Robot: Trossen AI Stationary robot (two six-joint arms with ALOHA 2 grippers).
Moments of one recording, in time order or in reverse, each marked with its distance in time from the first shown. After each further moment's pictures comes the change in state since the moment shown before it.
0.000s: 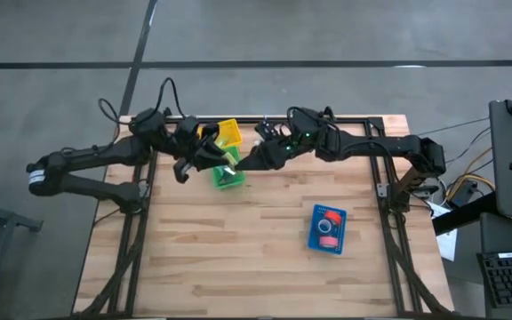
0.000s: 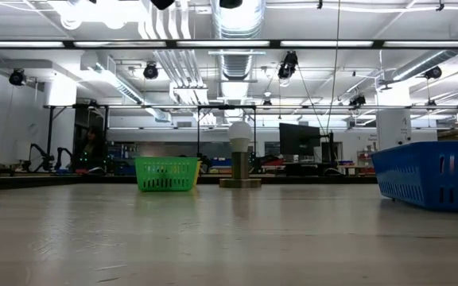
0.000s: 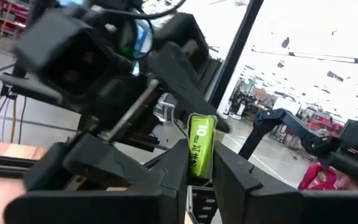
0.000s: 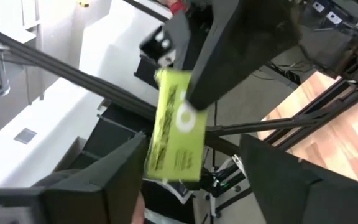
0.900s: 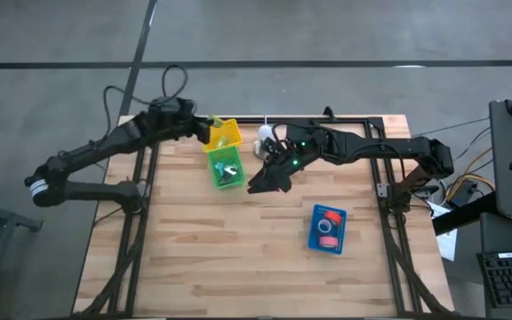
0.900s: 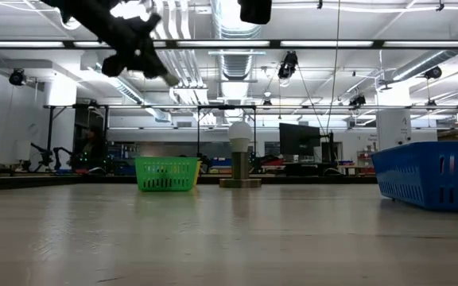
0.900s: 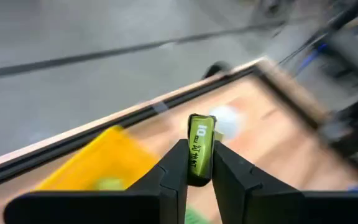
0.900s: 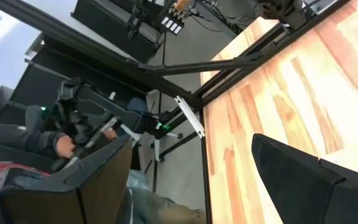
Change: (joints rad) left arm 0.297 -0.020 -0.003 -0.645 -0.685 0.019; right arm 0.039 -0.065 -0.012 -0.419 -0.015 -0.295
